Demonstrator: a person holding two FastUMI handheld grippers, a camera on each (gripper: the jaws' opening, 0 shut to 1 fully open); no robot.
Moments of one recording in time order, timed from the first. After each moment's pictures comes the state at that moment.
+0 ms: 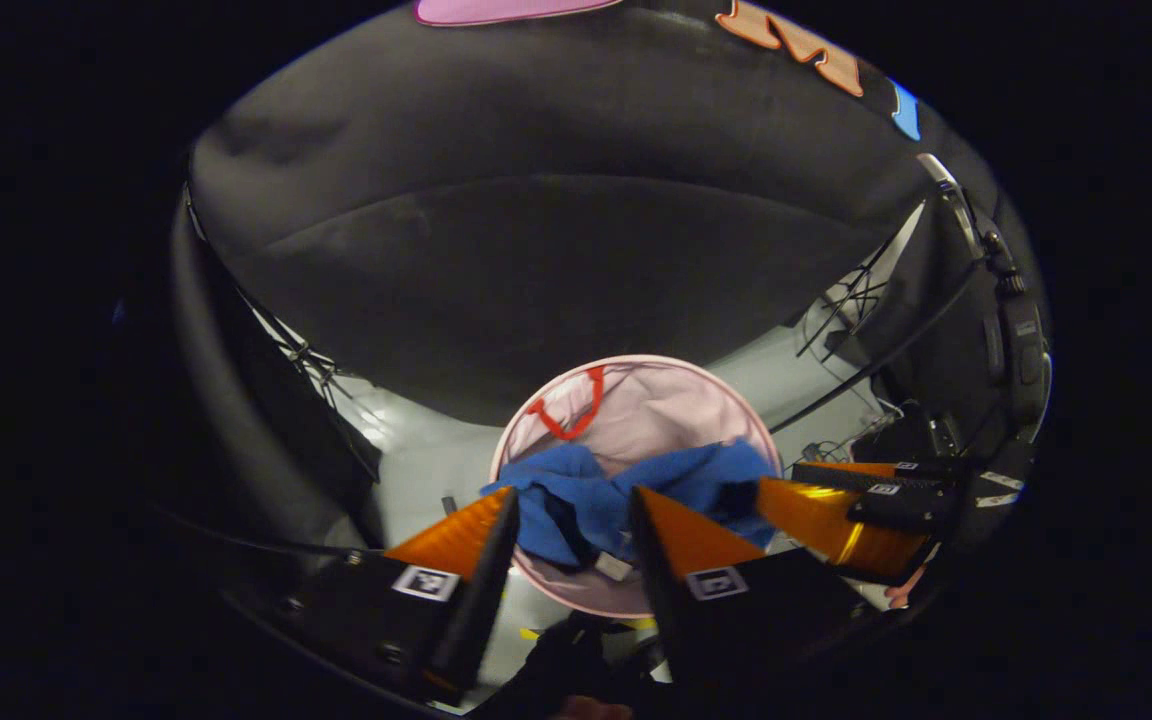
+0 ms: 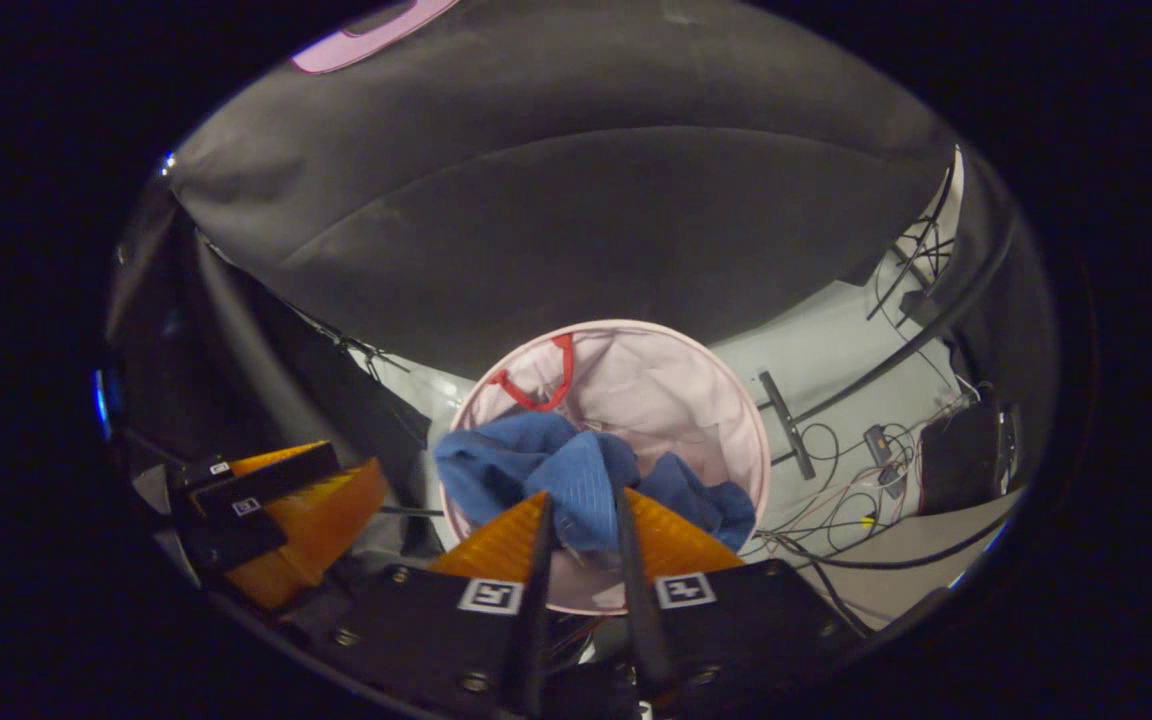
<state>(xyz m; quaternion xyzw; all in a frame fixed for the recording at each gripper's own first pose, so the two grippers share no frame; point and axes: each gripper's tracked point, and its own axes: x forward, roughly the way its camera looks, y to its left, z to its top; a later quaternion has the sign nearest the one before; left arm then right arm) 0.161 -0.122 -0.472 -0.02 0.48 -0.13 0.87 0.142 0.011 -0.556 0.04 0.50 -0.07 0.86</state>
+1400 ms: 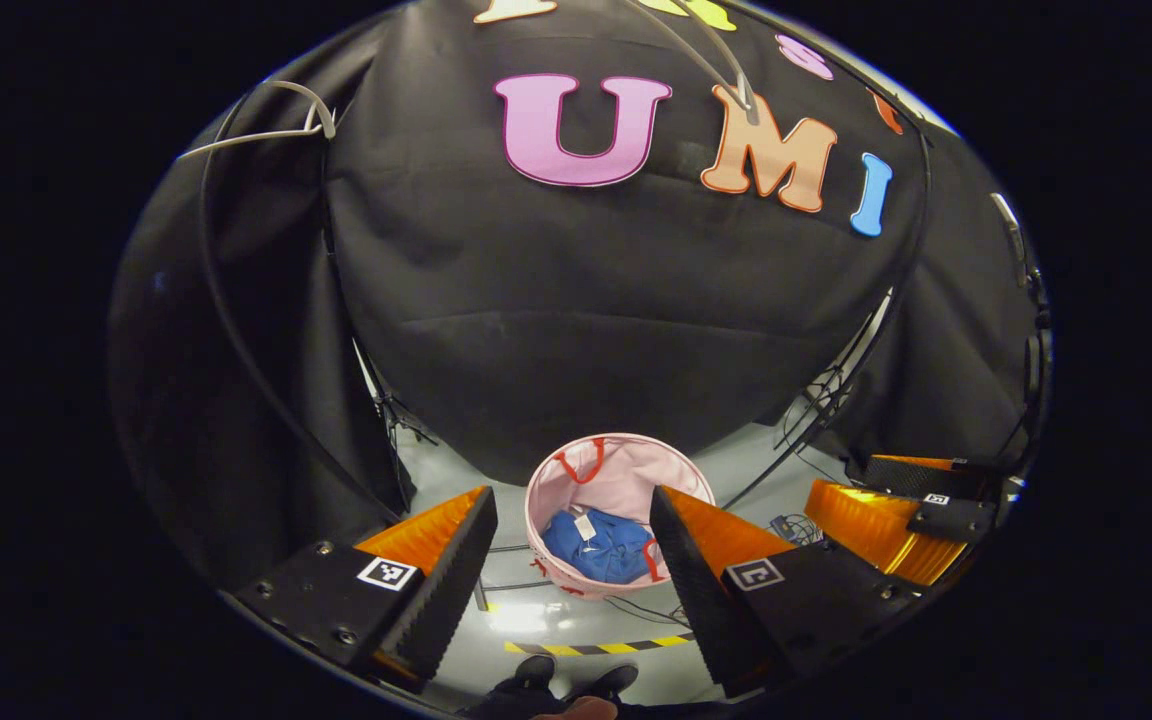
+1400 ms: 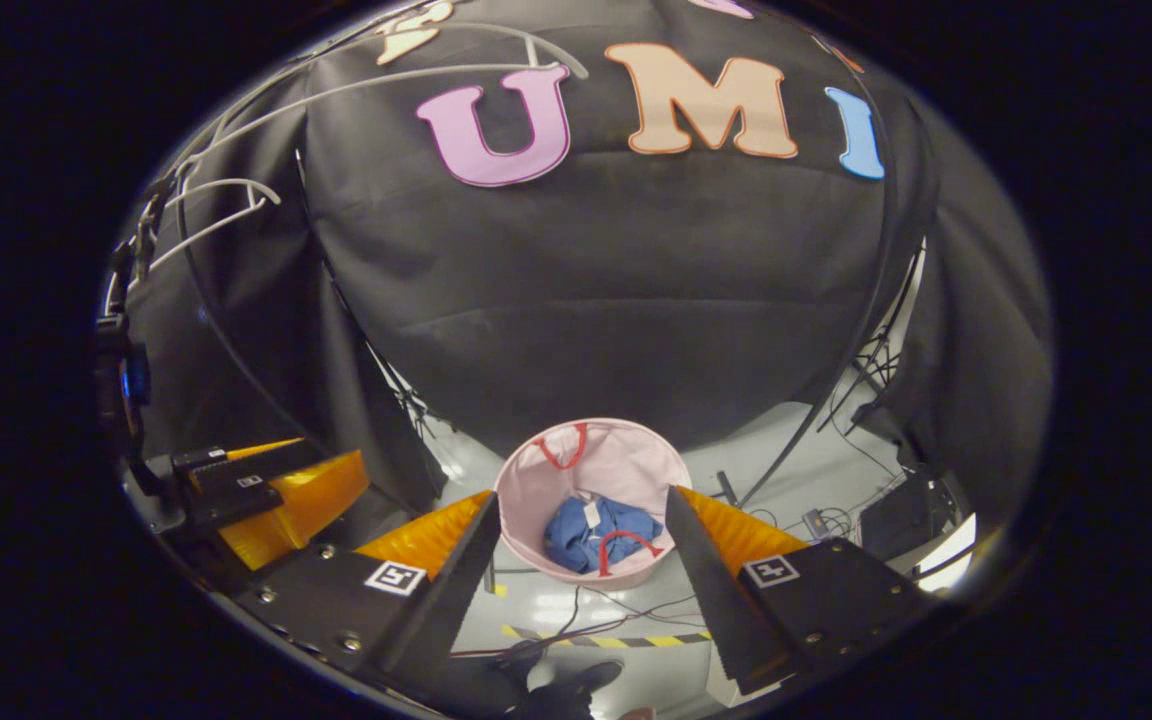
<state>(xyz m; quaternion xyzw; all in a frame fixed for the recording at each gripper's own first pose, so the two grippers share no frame) 0.037 -0.071 -0.270 -0.06 0.33 -0.08 0.94 0.004 0.051 -0.319 -0.02 0.34 -0.05 0.94</state>
